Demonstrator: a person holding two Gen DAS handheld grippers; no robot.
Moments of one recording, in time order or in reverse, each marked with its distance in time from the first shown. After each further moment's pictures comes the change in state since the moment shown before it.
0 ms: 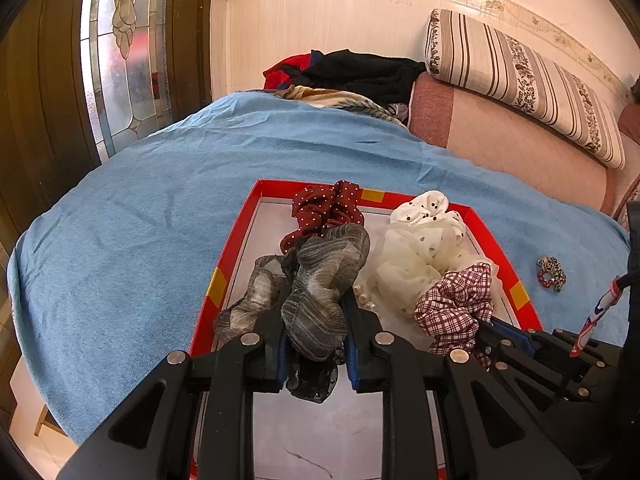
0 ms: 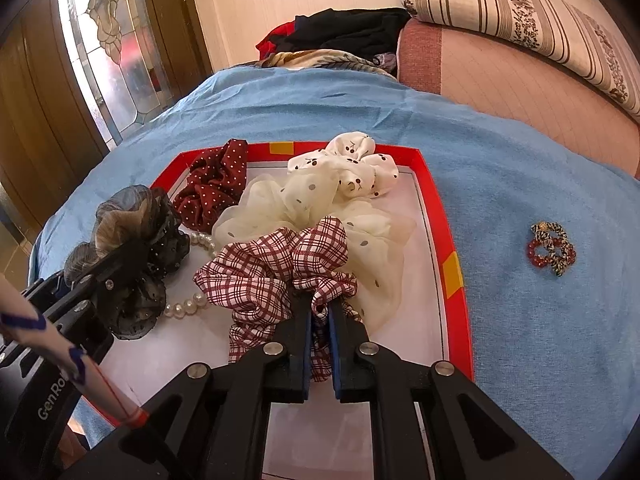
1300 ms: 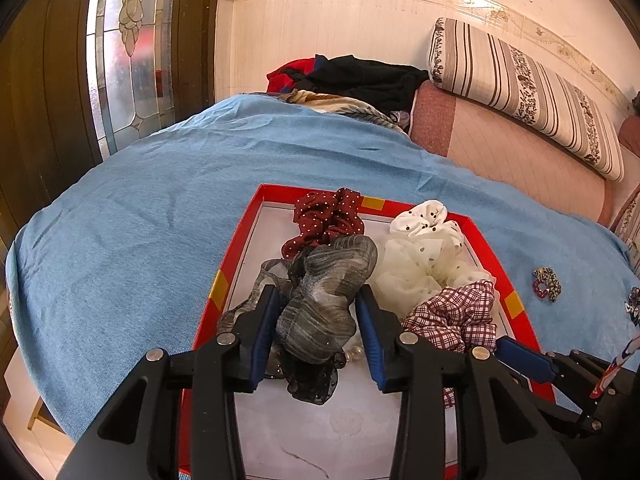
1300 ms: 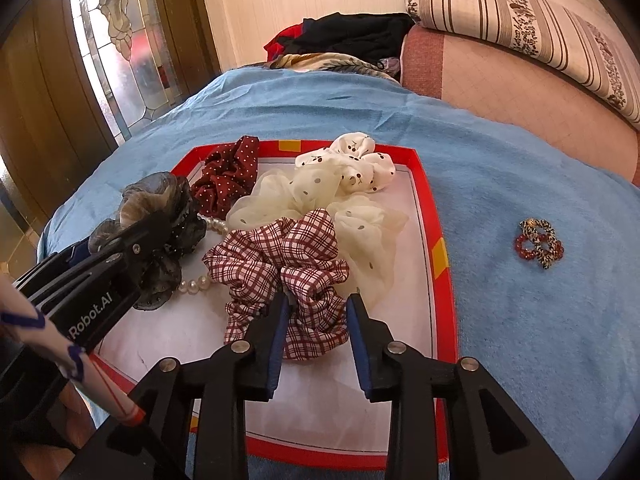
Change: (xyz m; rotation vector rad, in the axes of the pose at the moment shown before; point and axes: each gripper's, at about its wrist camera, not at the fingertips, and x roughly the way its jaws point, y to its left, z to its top) left arm -0.005 0.001 0.002 -0.030 -0.016 -0.009; right arm -0.021 0.004 -0.010 -0.023 -0.005 0.006
